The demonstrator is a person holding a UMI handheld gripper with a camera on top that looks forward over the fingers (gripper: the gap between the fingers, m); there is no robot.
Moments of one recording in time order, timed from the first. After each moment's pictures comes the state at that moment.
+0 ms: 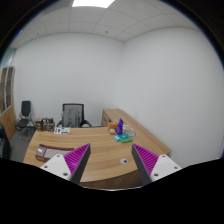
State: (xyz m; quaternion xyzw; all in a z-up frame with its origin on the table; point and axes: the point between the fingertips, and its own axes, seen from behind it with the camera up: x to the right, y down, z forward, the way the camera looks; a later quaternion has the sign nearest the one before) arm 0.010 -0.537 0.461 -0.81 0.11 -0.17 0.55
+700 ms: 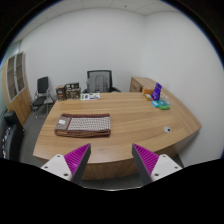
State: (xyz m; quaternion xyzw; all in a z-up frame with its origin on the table) arm -0.170 -0.465 0.229 -0.89 0.07 -0.06 0.44
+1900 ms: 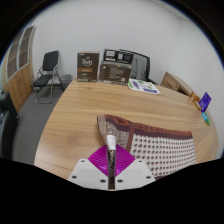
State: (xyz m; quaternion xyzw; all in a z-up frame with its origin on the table) arm -0.440 -0.105 -0.004 -0.92 -0.01 -0.08 0.38
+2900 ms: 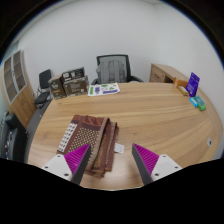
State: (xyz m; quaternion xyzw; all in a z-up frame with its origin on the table) arm -0.235 -0.178 0.073 -0.92 0.06 0.01 0.39
